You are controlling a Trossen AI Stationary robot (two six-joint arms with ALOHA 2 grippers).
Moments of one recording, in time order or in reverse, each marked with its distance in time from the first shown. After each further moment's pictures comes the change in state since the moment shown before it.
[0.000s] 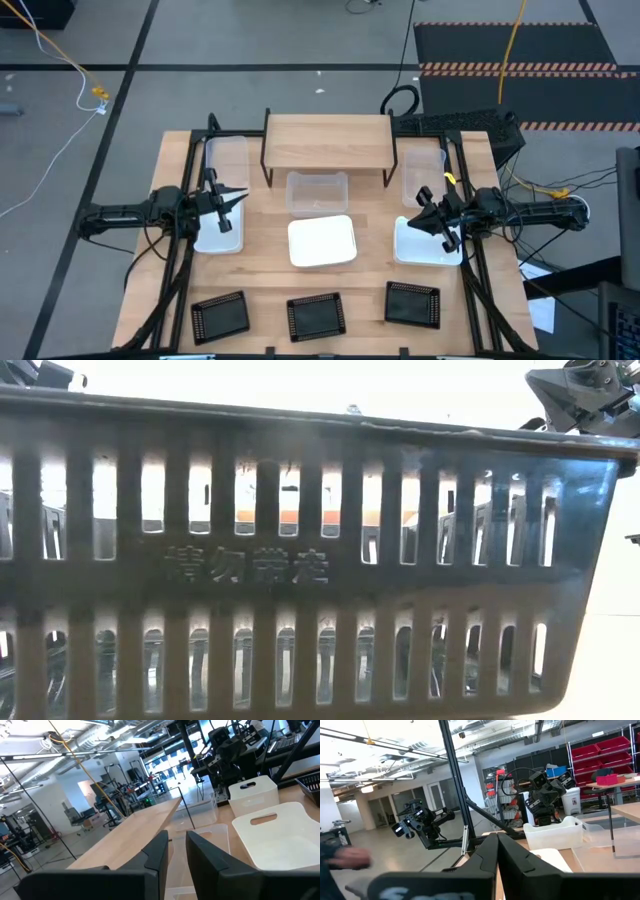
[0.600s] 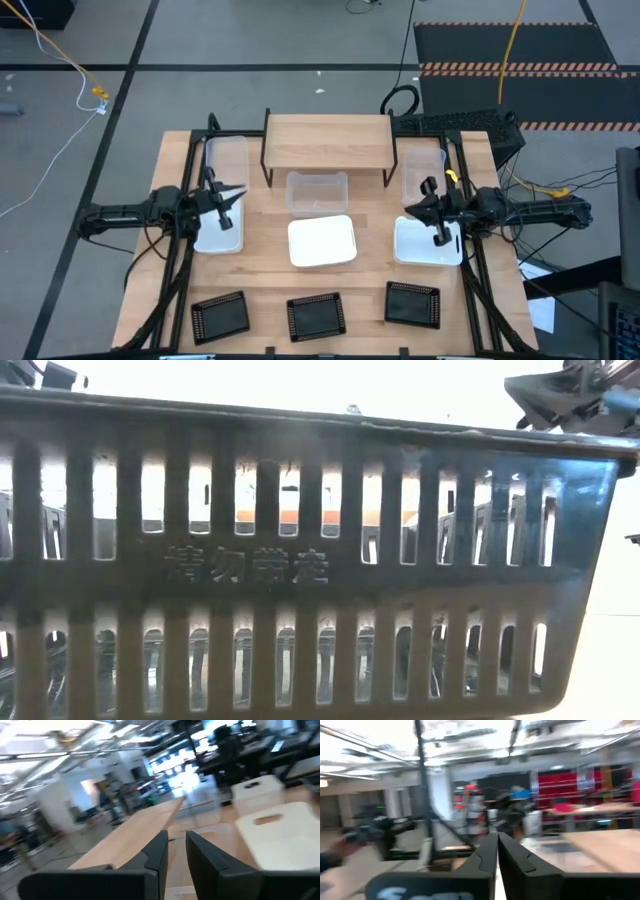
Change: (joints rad) left arm 0.002 0.000 0.000 0.015 -0.080 0.004; right arm -0.002 0.073 0.000 0.123 0.192 -0.185
